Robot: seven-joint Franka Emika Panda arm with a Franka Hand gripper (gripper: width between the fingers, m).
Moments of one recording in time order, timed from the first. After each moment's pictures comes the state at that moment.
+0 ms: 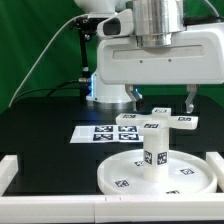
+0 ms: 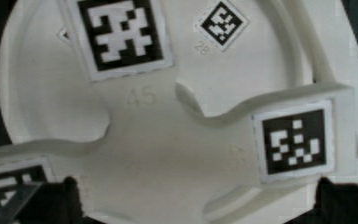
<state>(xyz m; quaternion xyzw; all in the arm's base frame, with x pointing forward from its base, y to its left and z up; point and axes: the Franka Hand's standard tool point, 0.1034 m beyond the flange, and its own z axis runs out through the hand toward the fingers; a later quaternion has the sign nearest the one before) 0.571 0.043 0.123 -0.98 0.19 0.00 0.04</state>
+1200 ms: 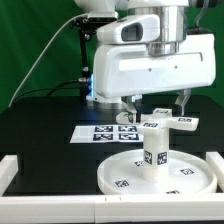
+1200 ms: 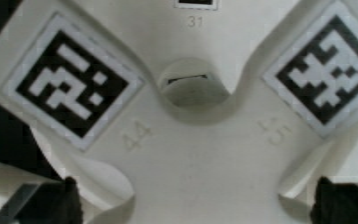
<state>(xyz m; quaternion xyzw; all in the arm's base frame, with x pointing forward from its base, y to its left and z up) 0.567 0.038 0.109 -0.98 -0.19 -0.01 0.00</state>
